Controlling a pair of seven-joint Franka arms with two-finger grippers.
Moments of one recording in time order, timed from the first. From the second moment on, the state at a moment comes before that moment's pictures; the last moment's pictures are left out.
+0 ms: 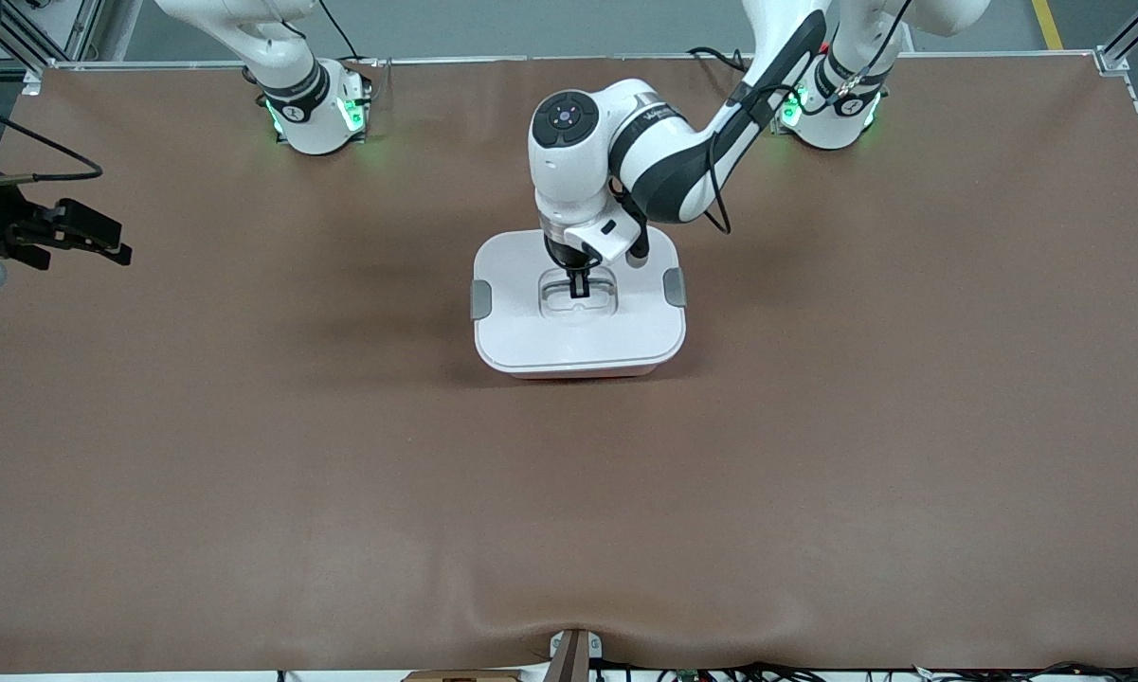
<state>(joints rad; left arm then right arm) -0.69 0.48 -0.23 -1.63 0.20 2.13 -2.63 0.00 0.04 -0.02 -1.52 0.04 1.49 -0.05</state>
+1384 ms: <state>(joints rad) -0.69 0.45 -0.23 -1.68 0.22 2.19 -2.63 0.00 0.04 -0.02 -1.52 0.04 1.49 -0.05</state>
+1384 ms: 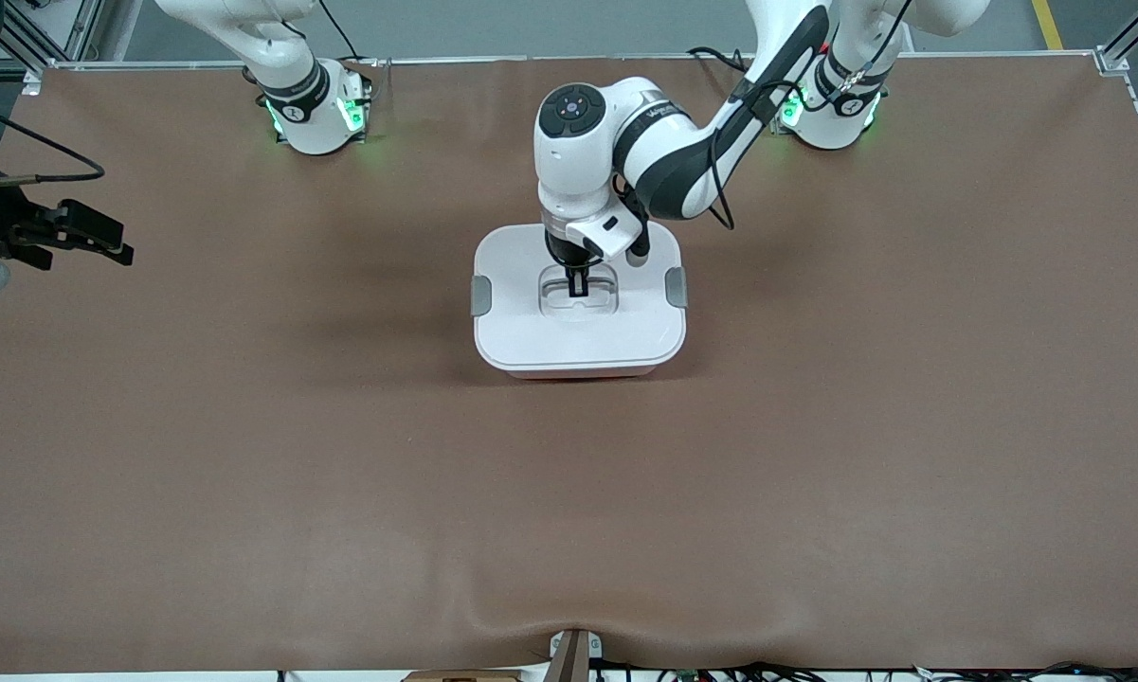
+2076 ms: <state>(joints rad) -0.64 0.35 -0.23 -1.63 0.21 2.06 -2.54 0.00 0.04 -0.02 -1.53 0.04 1.49 -0.05</state>
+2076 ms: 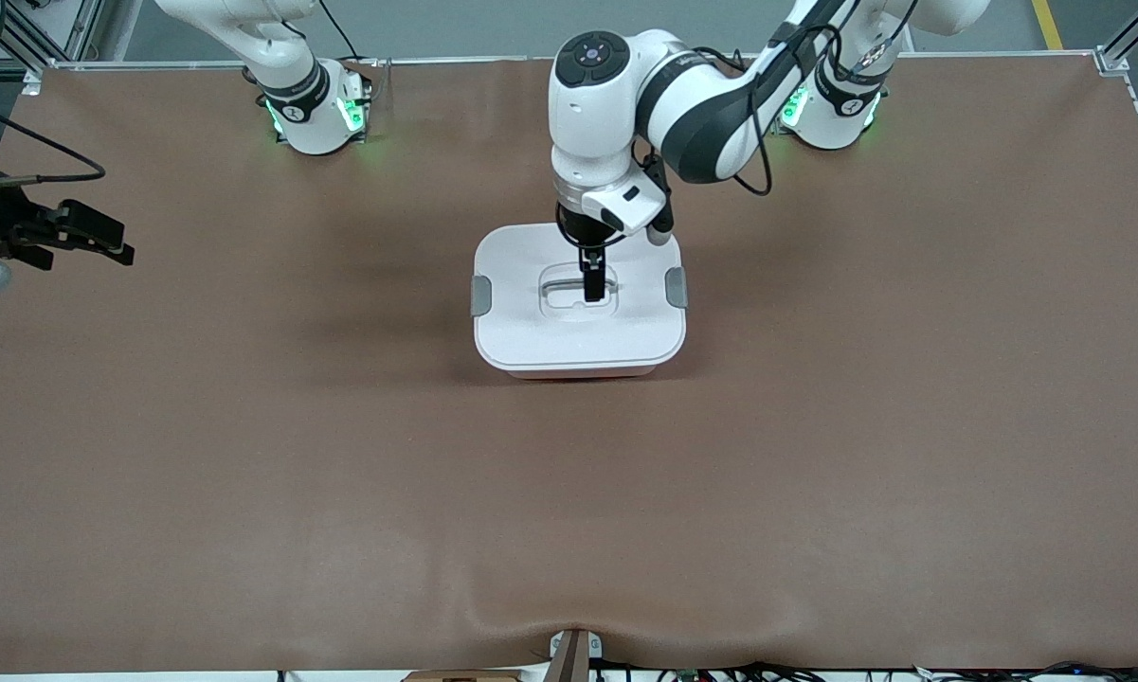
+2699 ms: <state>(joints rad) -0.42 0.34 -0.23 -1.49 0.12 1.92 -2.06 0.00 0.04 -0.02 -1.53 0.04 1.49 -0.05</state>
